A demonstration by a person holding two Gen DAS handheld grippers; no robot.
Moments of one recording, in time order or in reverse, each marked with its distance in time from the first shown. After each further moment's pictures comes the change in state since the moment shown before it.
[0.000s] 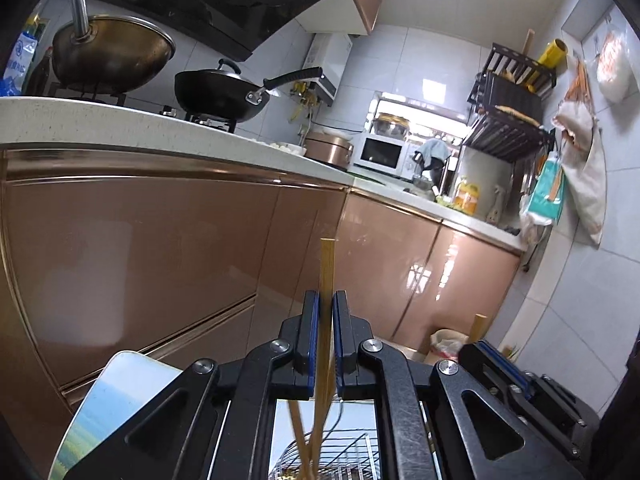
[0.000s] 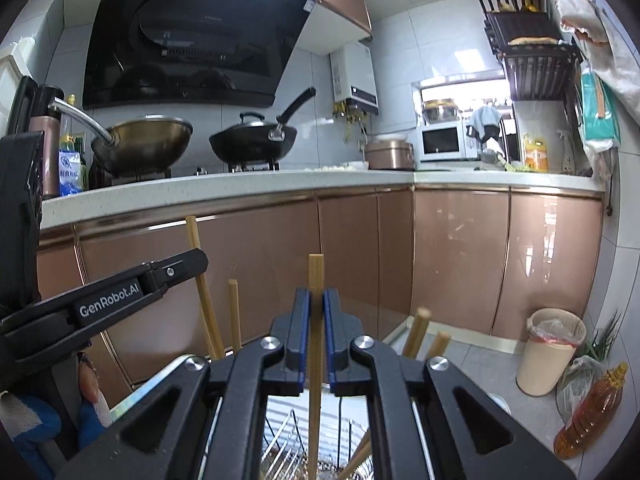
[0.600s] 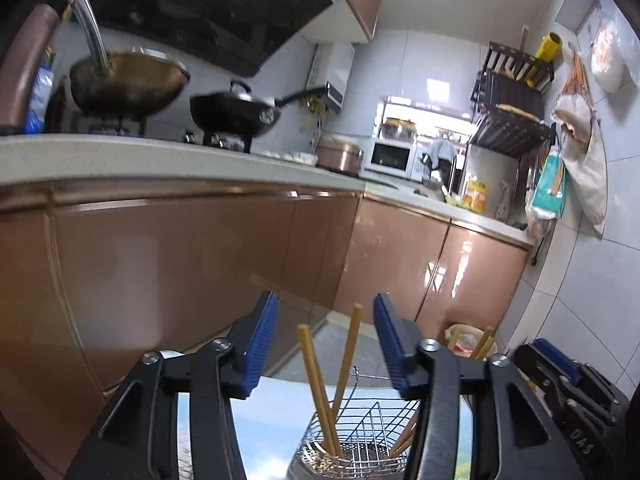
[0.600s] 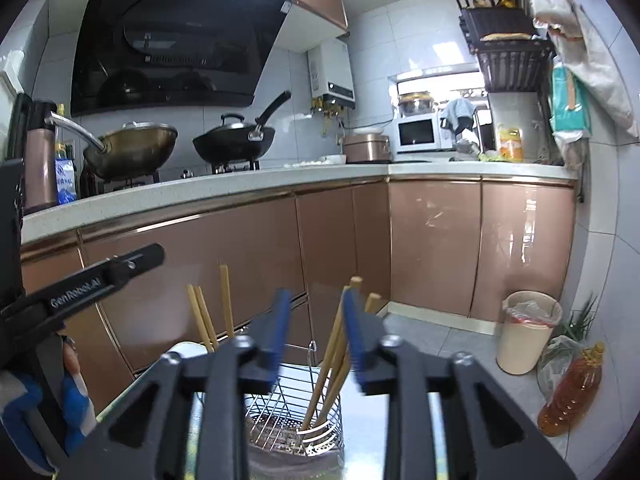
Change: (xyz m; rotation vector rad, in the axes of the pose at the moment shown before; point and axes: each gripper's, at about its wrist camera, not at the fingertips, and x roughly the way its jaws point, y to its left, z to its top) left arm -0.069 -0.001 0.016 0.049 -0.020 0.056; right arm -0.074 -0.015 0.015 0.040 0.007 -0.068
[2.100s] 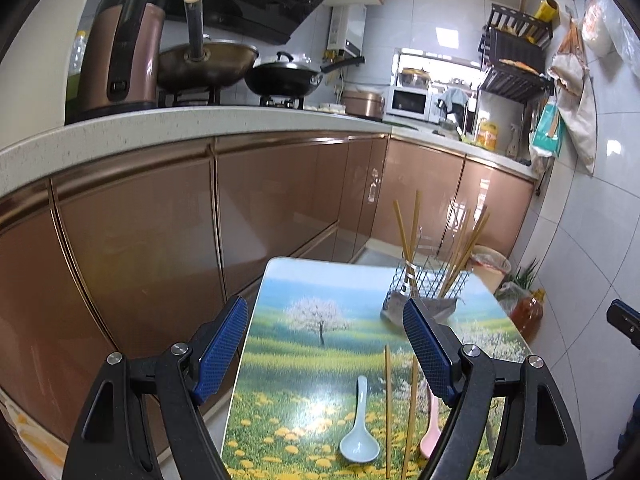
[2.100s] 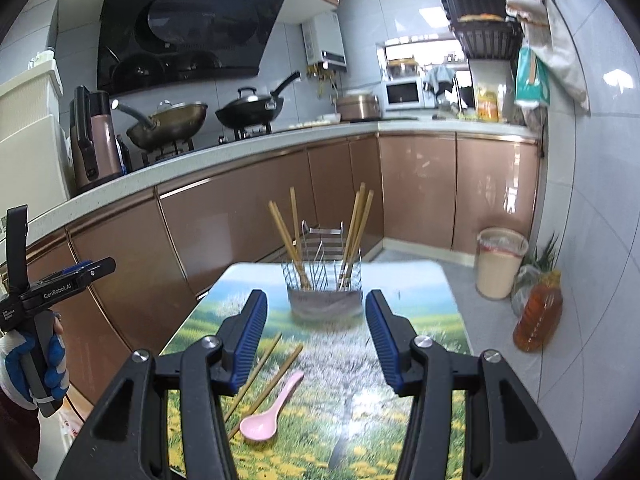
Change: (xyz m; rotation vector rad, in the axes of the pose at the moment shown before) left arm -0.210 0.093 -0.043 0.076 0.240 0.087; right arm -0.200 0.062 -0.044 0.058 0.223 -0.014
